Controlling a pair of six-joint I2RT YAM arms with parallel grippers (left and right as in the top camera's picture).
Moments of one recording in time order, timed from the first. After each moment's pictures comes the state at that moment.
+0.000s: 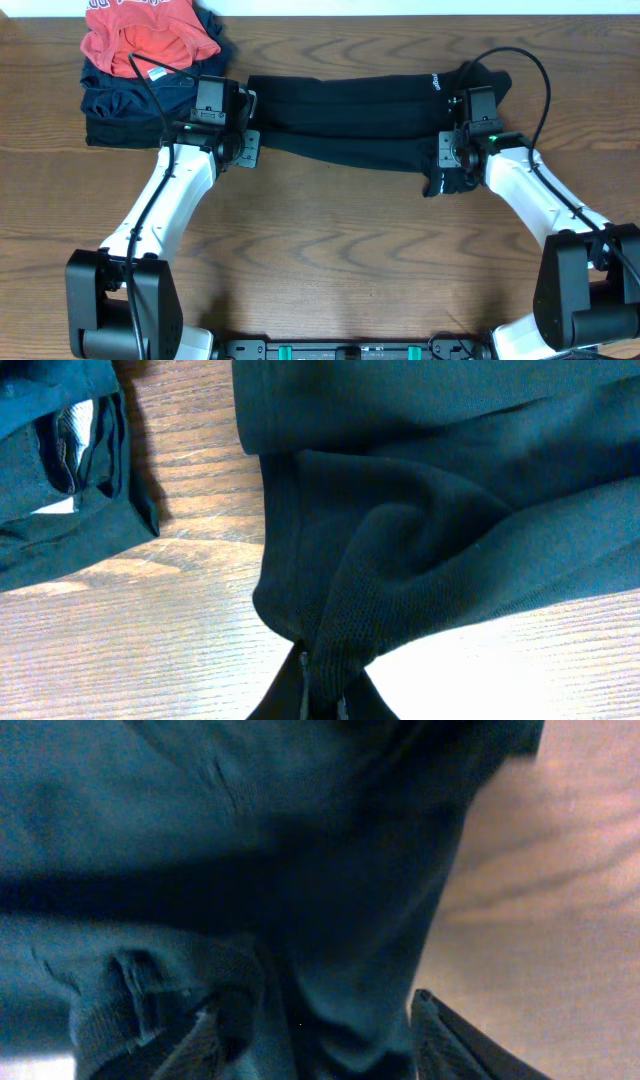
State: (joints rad) left arm -0.15 1.64 1.15 -0.63 -0.01 0.03; right arm 0.15 1.70 1.06 -0.48 0.18 0.14
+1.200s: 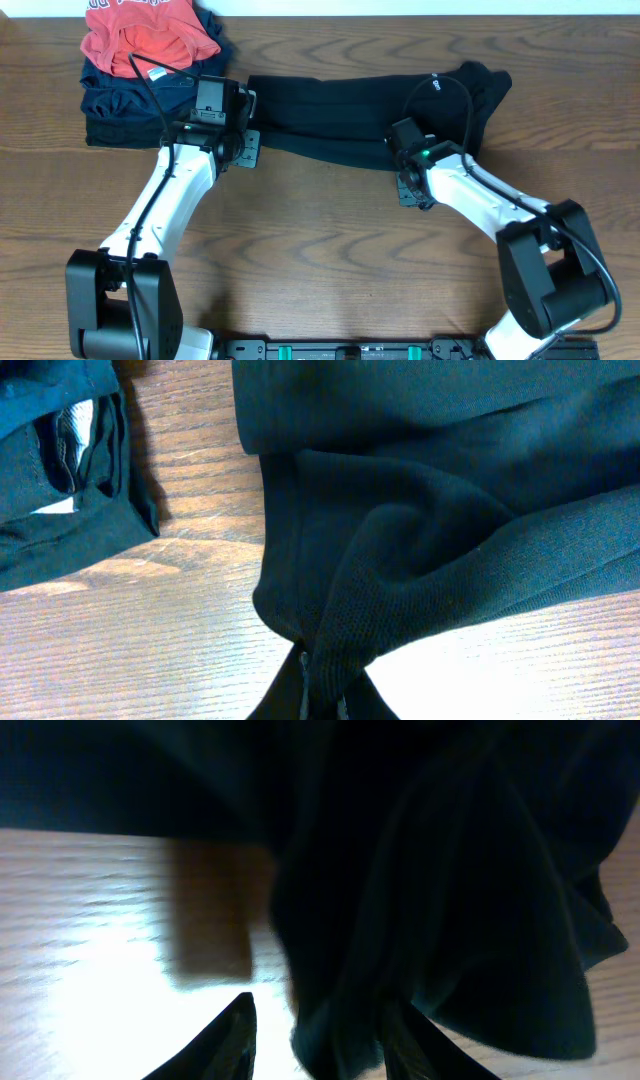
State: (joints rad) left arm -0.15 1.64 1.15 -0.63 -0.01 0.03; right arm 0.44 1.81 1.06 -0.71 0.33 0.38
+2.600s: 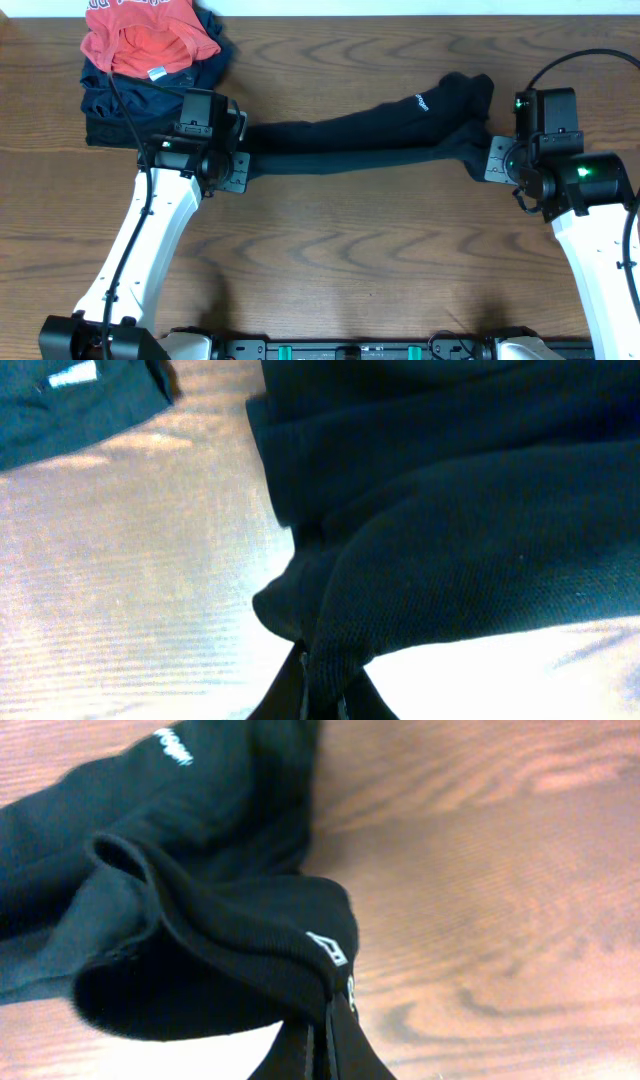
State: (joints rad) left arm -0.15 1.45 1.15 -0.94 -0.01 0.03; right arm 0.12 1.28 1.27 -1.04 0.20 0.26
